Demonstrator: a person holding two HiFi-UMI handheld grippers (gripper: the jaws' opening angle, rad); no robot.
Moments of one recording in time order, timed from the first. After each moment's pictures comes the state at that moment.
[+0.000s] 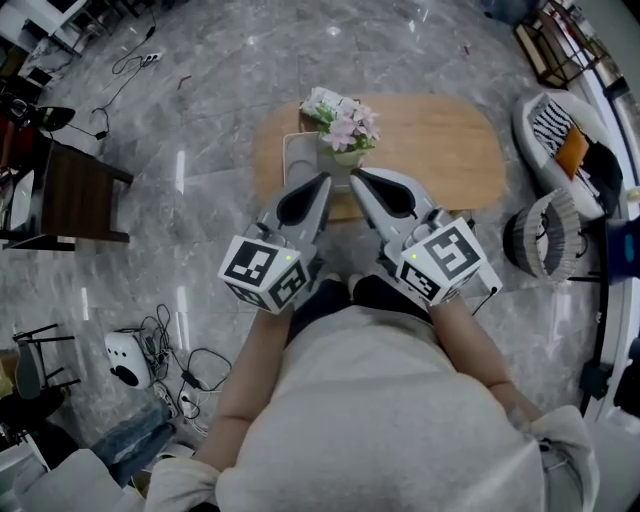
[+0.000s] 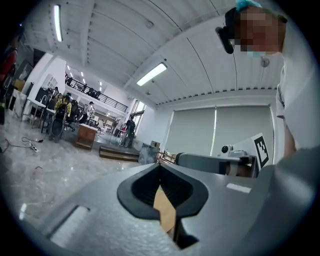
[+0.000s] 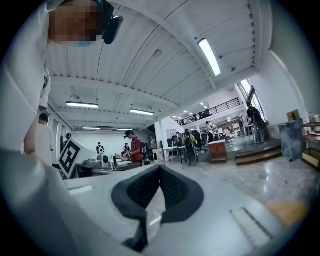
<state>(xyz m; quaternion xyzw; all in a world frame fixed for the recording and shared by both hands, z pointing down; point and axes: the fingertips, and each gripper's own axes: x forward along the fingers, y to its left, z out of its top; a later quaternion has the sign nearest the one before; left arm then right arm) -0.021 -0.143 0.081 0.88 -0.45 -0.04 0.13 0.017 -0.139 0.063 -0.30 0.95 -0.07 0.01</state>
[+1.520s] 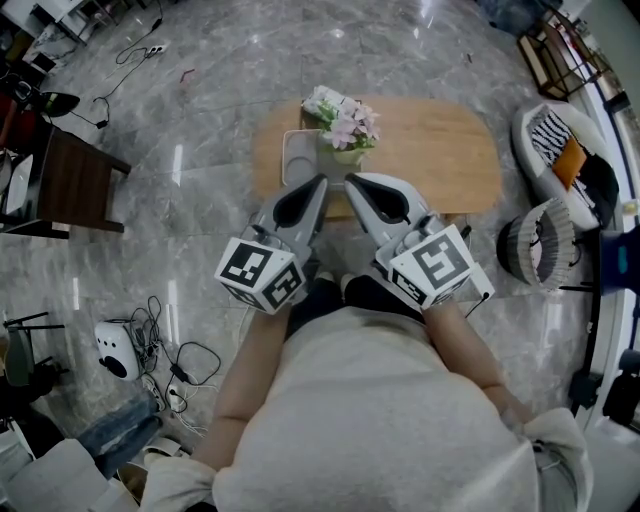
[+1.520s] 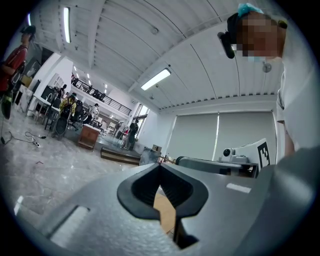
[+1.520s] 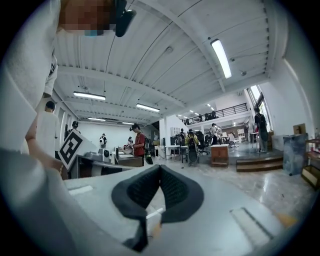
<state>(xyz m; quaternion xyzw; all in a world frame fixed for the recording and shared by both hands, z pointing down) -0.028 -0.126 0.079 0.87 -0.46 -0.08 0.13 0.008 -0.118 0.064 -0.29 0.96 -0.03 -0.02</state>
